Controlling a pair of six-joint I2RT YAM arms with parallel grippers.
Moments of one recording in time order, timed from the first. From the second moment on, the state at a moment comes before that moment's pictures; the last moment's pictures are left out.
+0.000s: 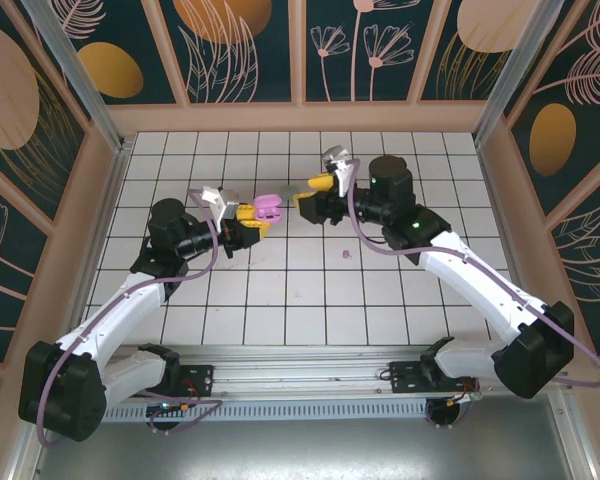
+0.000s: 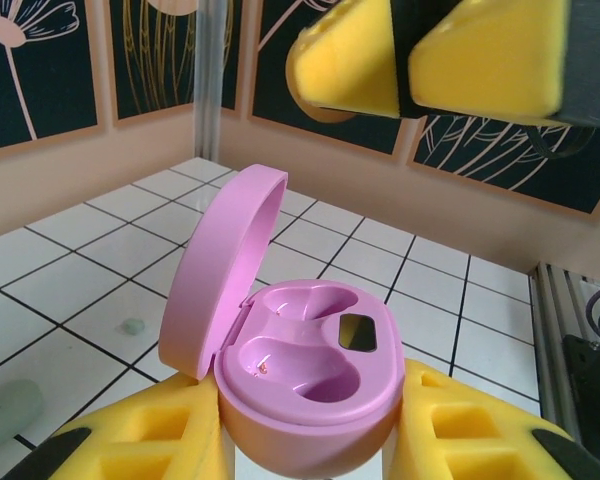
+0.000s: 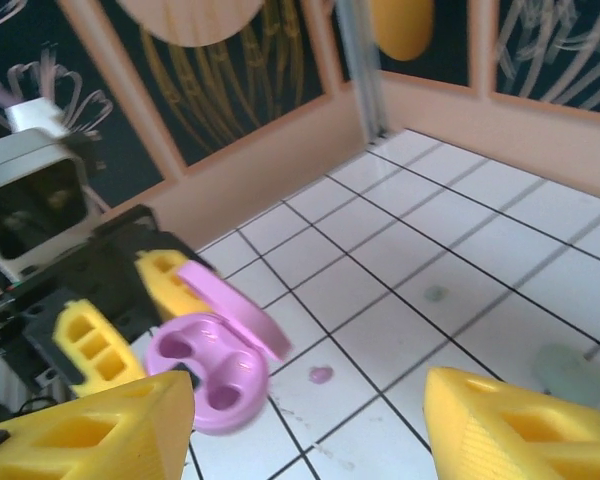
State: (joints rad) left arm -0.34 1.09 0.64 0.33 0.84 -0.08; right arm 0.62 1.25 1.12 -0.12 -0.46 0.15
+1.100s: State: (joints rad) left arm -0.34 1.11 0.63 0.30 0.80 -0.08; right arm 0.68 1.78 1.18 -0.69 0.16 0.47
